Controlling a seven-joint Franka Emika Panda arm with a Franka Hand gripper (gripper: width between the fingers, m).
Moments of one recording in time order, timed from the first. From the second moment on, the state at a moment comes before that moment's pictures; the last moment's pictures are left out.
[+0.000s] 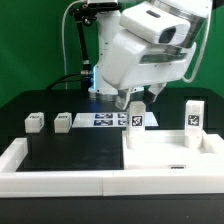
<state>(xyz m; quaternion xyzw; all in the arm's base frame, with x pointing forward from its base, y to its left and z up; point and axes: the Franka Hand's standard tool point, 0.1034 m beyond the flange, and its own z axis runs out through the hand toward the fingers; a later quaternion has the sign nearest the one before) 0.555 0.006 0.103 0.89 0.41 -0.16 0.12</state>
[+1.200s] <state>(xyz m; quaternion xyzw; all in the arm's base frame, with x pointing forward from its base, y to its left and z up) 0.505 -0.054 0.108 0.95 0.19 -0.22 0.12</state>
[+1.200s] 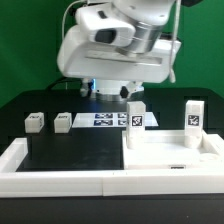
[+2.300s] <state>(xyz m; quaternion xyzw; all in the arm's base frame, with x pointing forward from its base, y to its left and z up) 0.459 -0.124 0.087 0.96 0.01 -0.28 0.09</state>
